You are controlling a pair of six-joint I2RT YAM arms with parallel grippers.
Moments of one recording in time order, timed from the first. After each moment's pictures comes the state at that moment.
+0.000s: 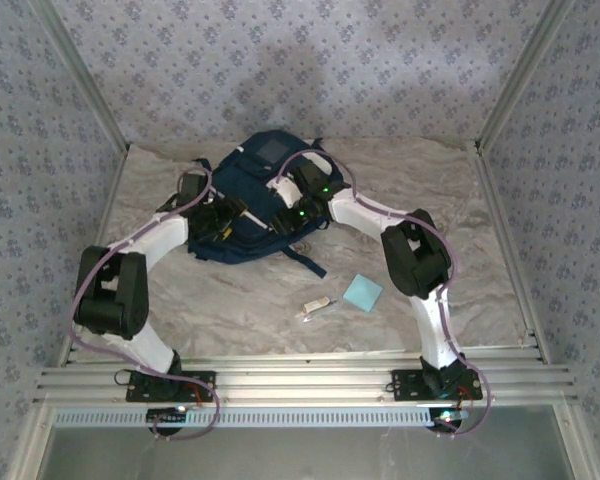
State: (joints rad) left arm -0.23 1.66 1.05 -0.30 0.29 -1.03; right arm 0.61 2.16 1.69 -0.47 -0.30 -0.09
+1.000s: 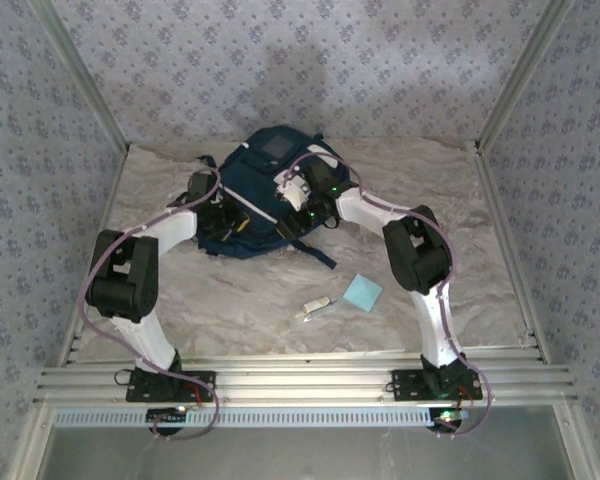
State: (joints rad) left arm -0.24 1.77 1.10 -0.27 0.35 -1.05; right arm 0.56 2.17 1.65 -0.44 -0.46 -0.31
